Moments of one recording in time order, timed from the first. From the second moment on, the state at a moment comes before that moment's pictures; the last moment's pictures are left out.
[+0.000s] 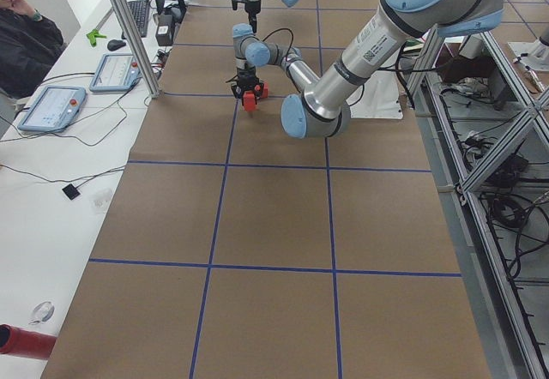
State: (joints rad) left arm -0.64 -2.54 -1.22 -1.49 -1.94 -2.83; right arm 0.87 -1.15 1.72 -1.47 2.08 0.75
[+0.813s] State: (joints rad) left arm -0.63 -2.60 -1.14 -1.53 -1.95 -2.90; right arm 0.87 -1.14 1.73 -1.47 2.08 0.76
